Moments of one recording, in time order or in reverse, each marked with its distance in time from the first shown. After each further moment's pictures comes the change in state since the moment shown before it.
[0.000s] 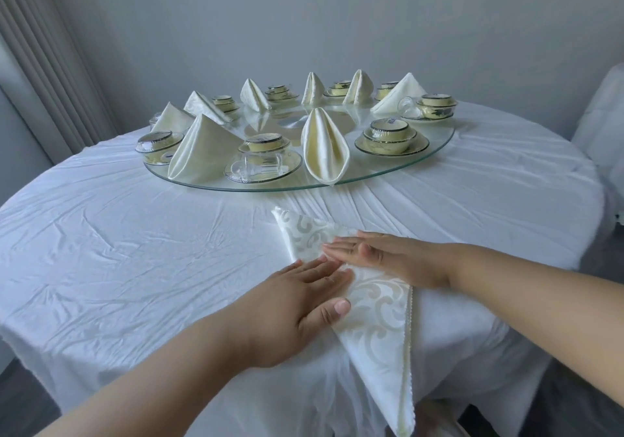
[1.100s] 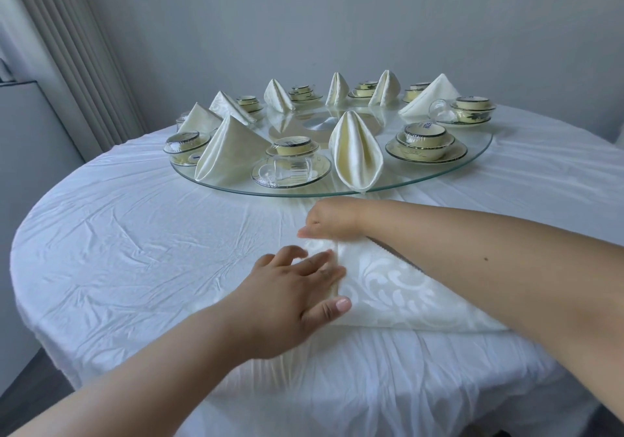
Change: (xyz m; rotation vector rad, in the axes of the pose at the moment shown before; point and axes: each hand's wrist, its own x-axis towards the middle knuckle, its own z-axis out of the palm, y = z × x) left_hand -0.008 -0.026 -0.026 0.270 -0.028 -0.213; right_hand 0.149 -0.033 -0.035 -0.358 0.069 0.190
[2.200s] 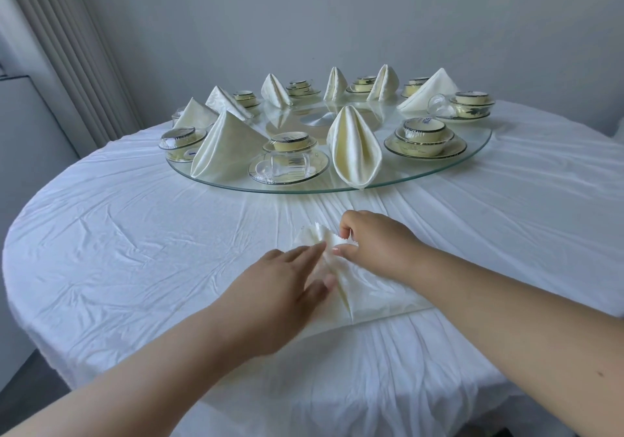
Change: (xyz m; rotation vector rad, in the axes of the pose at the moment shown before) left_hand 0.000 -0.003 0.003 -0.159 0.139 -0.081; right_hand -0.067 0.012 0.039 0.171 0.359 0.206
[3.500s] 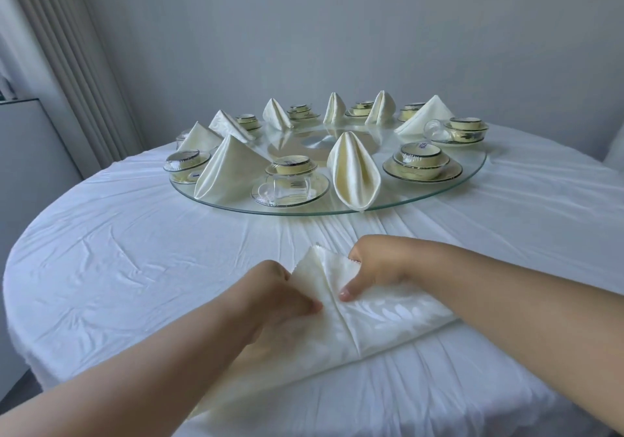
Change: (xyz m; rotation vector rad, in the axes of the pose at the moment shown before) left_hand 0.025 -0.010 -0.016 -0.763 -0.123 -0.673; right_hand 0.007 -0.013 -0.033 0.153 -0.490 0.148
